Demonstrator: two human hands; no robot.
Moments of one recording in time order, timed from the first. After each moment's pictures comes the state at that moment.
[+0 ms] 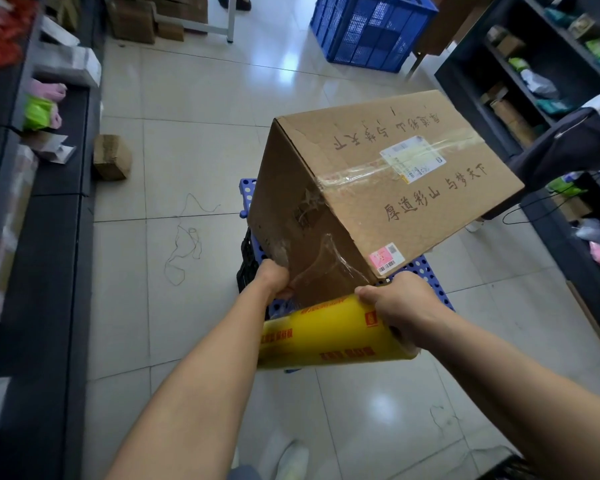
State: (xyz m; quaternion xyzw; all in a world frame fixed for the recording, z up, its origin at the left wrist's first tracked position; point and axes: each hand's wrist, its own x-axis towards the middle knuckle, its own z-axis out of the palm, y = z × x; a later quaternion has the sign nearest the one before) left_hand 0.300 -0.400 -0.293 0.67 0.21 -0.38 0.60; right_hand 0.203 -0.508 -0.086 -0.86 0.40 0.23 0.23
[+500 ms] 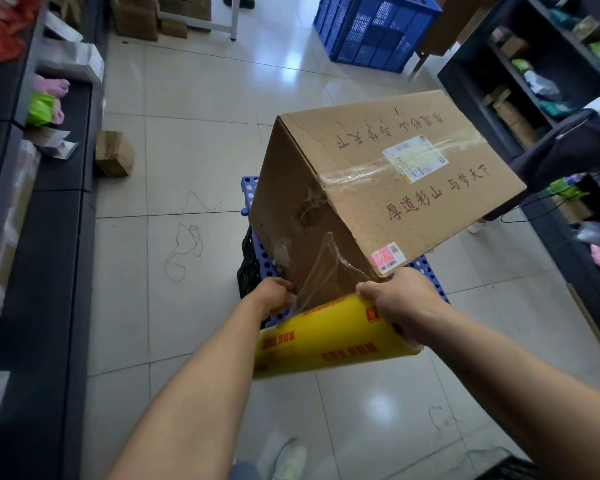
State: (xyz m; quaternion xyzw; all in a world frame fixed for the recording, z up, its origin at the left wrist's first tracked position) left_hand 0.277 -0.390 -0.313 0.66 0.15 -0.46 0.57; right_hand 0.205 -0.508 -0.087 -0.87 0.38 0.22 0.23
